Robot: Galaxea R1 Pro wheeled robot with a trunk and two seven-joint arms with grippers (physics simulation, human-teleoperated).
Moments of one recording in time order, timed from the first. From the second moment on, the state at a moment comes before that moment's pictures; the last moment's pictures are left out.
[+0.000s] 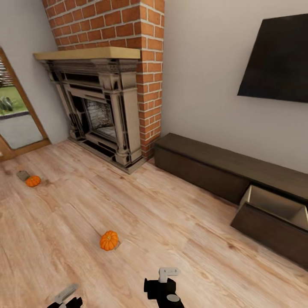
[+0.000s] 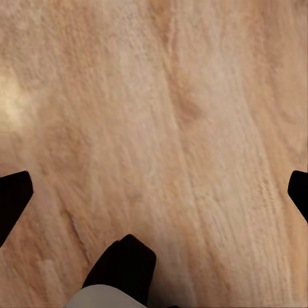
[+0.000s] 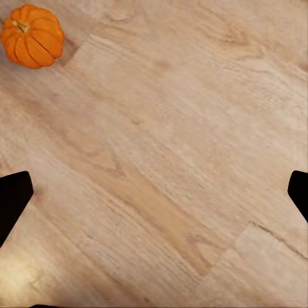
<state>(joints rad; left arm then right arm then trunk) -0.45 0.13 0.11 -0.18 0.55 0.13 0.17 -0.35 0.13 0.86 -0.74 -0.75 0.09 -0.48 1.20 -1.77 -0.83</state>
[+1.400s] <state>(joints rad) -0.45 0.13 0.11 -0.18 0.55 0.13 0.17 -0.35 0.13 0.86 -0.74 -0.76 0.09 -0.48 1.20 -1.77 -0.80</state>
